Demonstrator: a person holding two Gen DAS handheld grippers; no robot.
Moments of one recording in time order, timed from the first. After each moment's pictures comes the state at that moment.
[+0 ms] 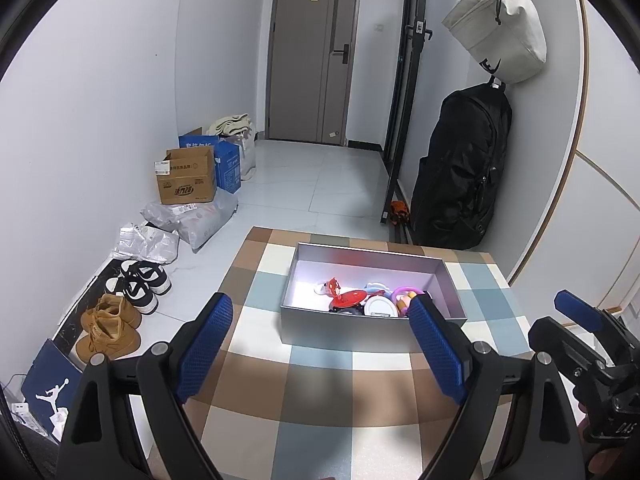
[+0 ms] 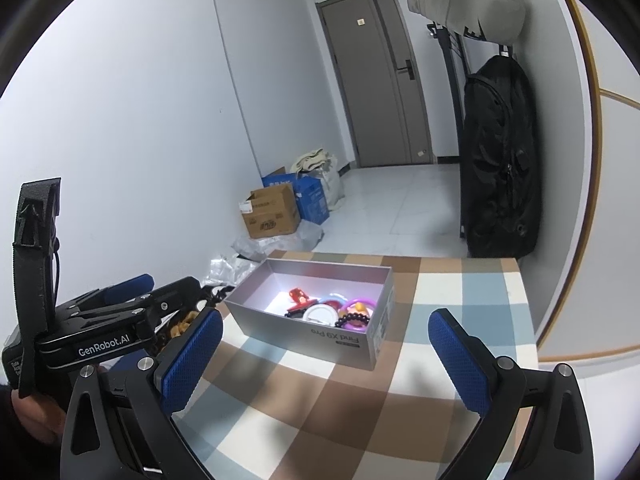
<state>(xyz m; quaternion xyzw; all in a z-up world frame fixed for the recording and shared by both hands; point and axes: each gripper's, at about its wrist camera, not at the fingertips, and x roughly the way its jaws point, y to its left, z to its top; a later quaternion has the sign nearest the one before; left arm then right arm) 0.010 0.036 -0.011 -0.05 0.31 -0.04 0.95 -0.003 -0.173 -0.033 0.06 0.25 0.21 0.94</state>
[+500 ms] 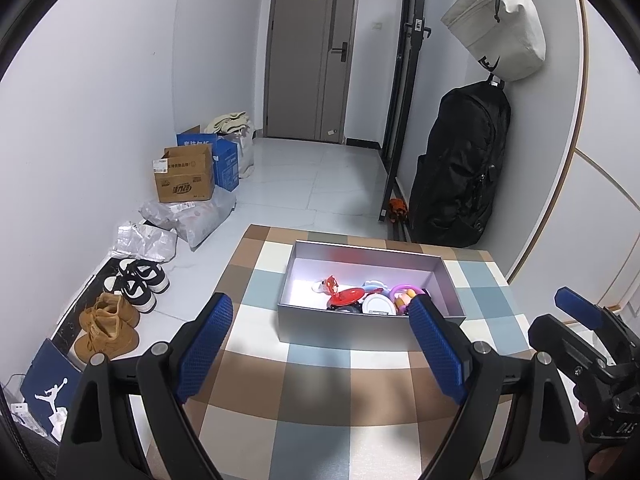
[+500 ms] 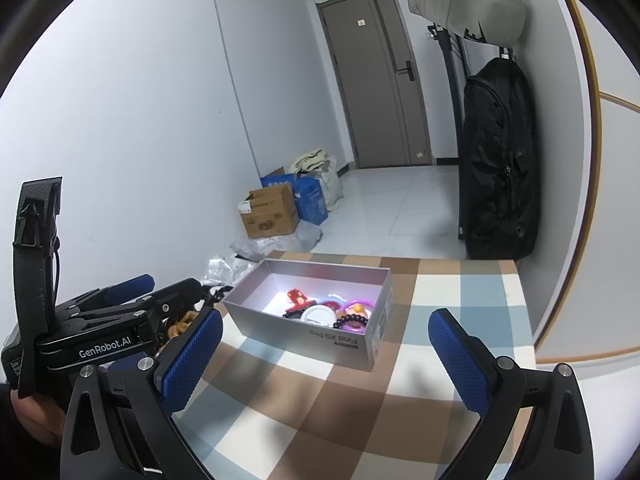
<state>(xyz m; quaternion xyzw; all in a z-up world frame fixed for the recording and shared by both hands) 0.012 0.035 -0.012 -0.05 0.31 -0.04 0.95 -0.003 -0.173 -0.032 0.06 0.25 0.20 0.94</state>
